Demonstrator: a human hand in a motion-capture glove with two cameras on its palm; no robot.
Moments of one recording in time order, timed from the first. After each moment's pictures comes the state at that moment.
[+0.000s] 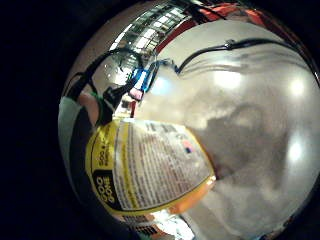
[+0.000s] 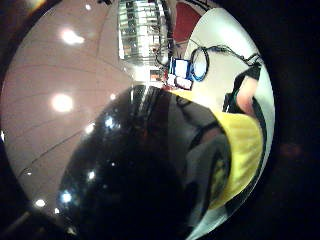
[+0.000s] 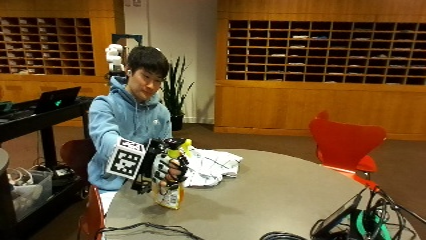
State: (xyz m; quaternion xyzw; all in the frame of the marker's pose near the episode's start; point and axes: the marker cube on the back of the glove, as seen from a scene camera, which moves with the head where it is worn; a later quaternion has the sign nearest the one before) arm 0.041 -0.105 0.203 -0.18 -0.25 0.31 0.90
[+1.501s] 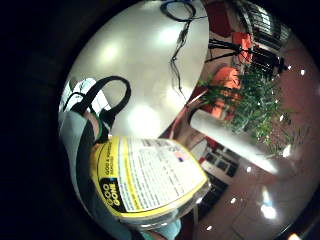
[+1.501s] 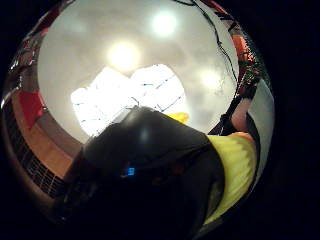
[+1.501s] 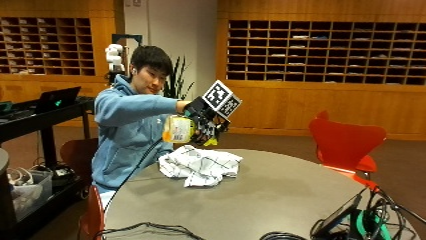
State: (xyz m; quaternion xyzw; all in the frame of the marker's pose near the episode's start) arm -0.180 -0.132 0.190 -0.56 0.43 -0.11 0.70
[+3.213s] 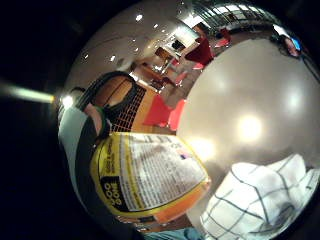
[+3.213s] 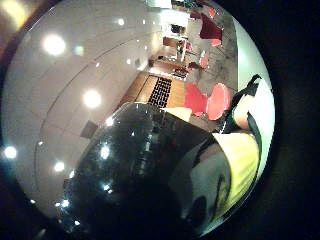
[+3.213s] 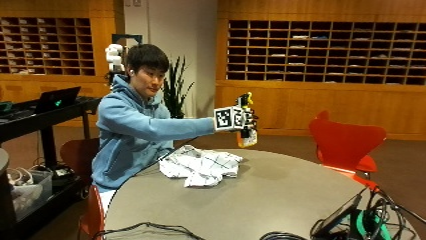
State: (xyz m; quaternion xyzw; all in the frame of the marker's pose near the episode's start) arm -0.387 -0.034 0.278 -0.33 -0.47 0.03 0.82
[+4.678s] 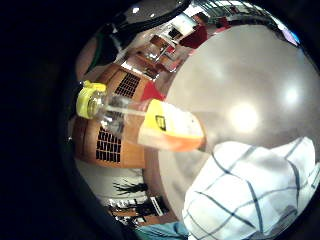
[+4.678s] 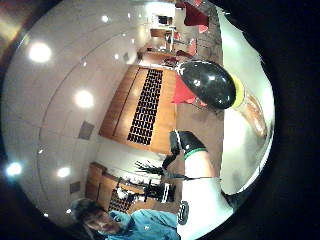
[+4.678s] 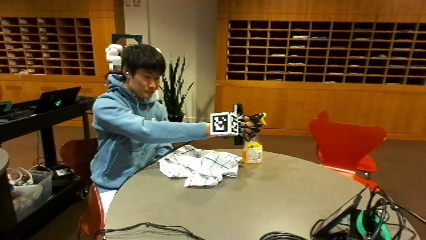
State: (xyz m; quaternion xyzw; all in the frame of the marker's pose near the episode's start) arm -0.361 0.002 0.282 -0.38 -0.43 0.01 0.82
